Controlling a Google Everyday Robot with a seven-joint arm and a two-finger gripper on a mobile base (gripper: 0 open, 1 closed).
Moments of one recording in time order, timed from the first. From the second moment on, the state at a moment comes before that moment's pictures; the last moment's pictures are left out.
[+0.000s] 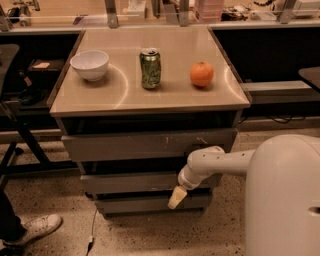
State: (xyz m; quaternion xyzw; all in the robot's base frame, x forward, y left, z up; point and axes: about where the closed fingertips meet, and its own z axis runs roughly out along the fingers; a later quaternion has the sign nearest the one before) arm 0.585 -0.082 0.398 -0.52 0.84 0.10 0.14
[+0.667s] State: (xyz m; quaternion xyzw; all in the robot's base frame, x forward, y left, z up) arm 0.569 -0.085 0.401 -0.52 0.84 0.10 0.13
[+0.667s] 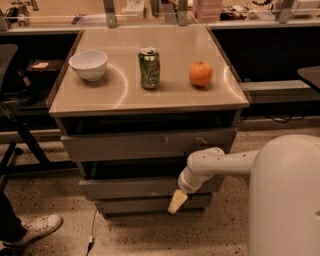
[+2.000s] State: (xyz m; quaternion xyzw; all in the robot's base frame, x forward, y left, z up) arm 0.487 -0.103 0.416 -0.52 0.84 0.13 0.07
